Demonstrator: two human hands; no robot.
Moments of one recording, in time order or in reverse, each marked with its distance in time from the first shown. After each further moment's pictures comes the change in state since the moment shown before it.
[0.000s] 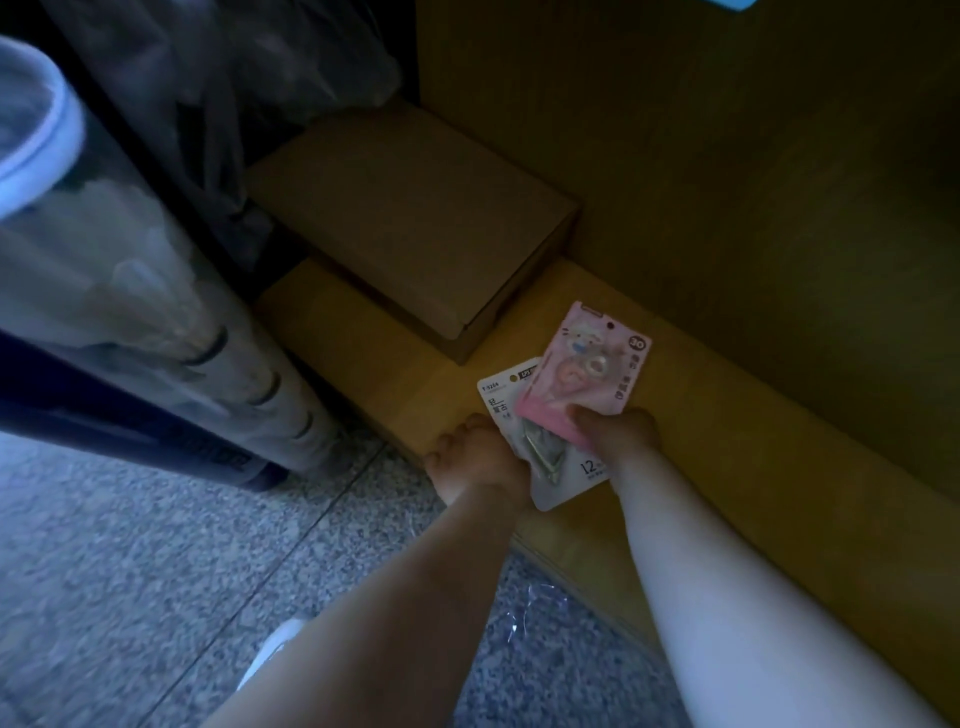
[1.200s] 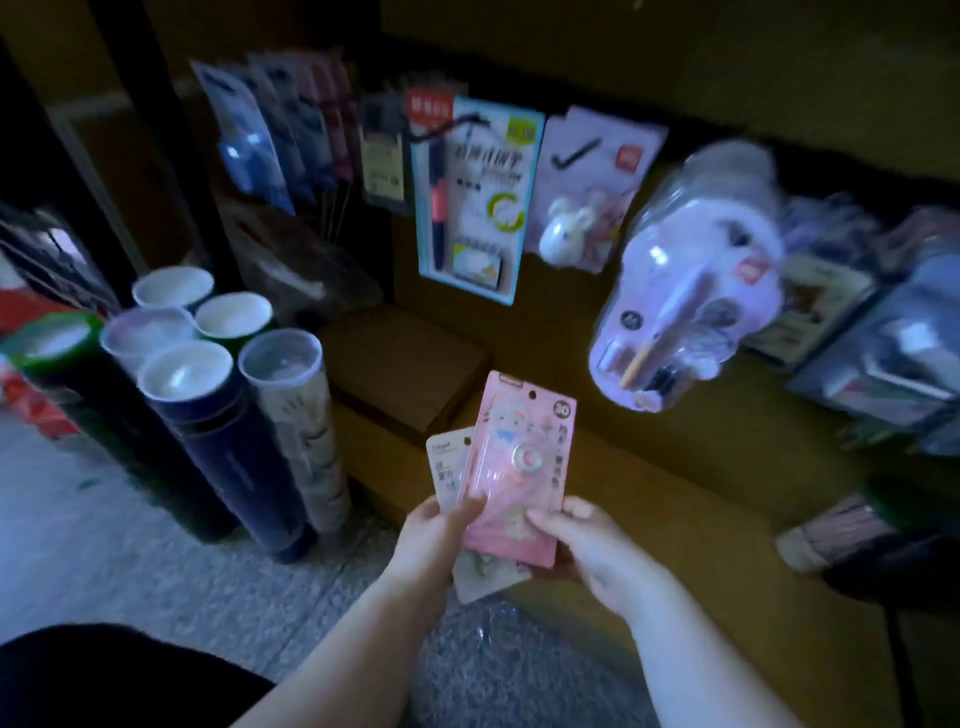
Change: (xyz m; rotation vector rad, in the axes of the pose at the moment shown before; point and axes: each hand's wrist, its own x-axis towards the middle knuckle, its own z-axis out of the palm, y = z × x) left_hand -0.205 -0.056 -0.098 -1.317 -0.345 0.263; right_hand -0.256 0.010 -0.102 0.371 -0.359 -0.226
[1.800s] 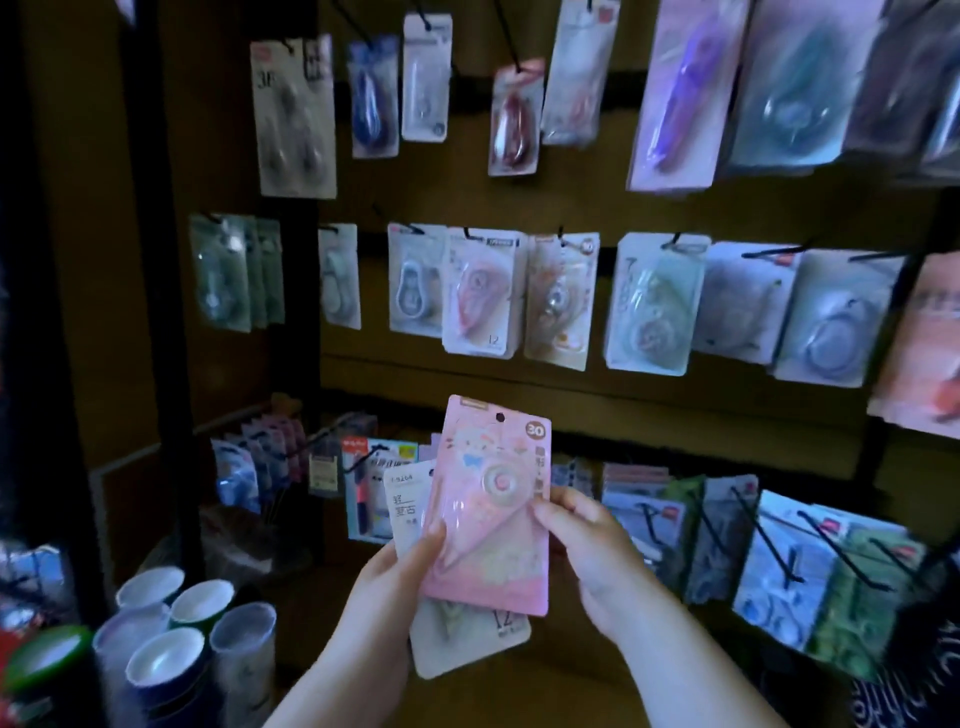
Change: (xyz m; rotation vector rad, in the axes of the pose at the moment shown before) left_hand -0.207 0.146 0.075 -0.003 -0.323 0.435; right_hand -0.225 -0.148 -0.018 0.145 0.239 -0.701
